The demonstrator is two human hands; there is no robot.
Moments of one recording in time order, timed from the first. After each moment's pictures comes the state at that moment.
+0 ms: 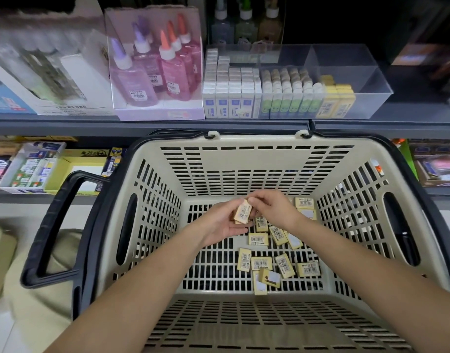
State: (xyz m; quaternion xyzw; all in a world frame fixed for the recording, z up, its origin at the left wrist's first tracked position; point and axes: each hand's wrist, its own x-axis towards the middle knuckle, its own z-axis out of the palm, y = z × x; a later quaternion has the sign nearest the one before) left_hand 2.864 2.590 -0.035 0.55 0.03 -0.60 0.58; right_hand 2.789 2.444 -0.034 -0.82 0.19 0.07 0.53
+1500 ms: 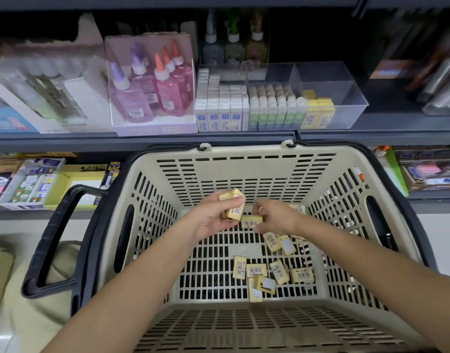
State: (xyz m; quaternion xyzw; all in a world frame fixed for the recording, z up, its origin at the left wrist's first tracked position) left_hand 2.876 2.582 0.005 0.57 0.03 -0.54 0.63; right_hand 2.778 2.424 -0.009 -0.90 0.15 0.23 0.33
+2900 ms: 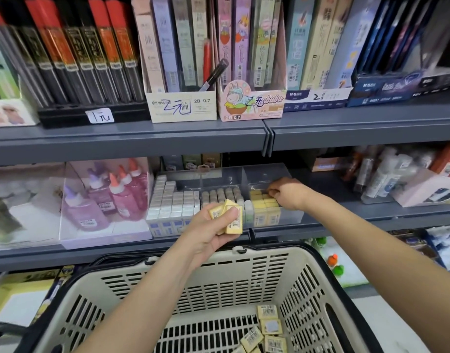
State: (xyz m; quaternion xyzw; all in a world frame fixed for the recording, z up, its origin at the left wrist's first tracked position) left_hand 2.923 2.450 0.112 0.50 -0.12 -0.43 0.74; right_hand 2.862 2.235 0.146 -0.97 0.20 0.11 0.07
